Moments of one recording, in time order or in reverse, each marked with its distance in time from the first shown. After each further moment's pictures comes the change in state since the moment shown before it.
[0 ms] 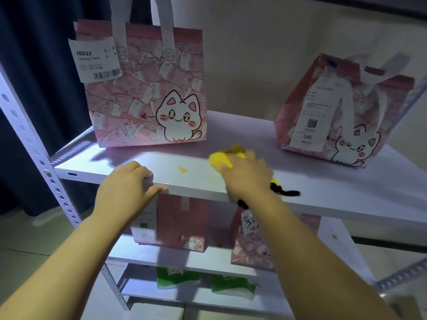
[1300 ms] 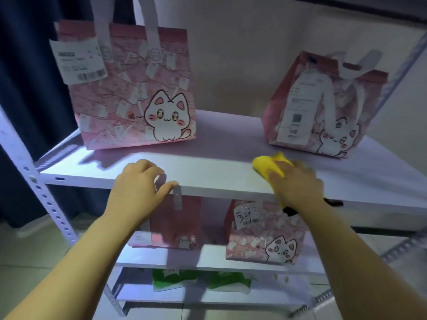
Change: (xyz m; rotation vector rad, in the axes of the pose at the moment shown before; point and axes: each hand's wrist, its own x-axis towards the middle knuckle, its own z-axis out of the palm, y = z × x) left_hand 0.001 0.031 0.003 -0.116 -0.058 0.089; right_hand -0.030 0.113 -0.023 0.021 0.067 0.206
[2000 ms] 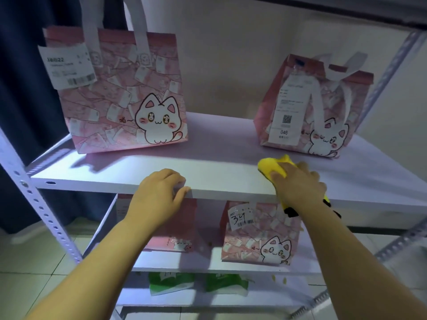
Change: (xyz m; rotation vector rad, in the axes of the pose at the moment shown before) left_hand -0.001 0.031 0.026 -0.071 -0.008 0.134; right_hand 0.005 0.016 0.004 -0.045 0.054 0.113
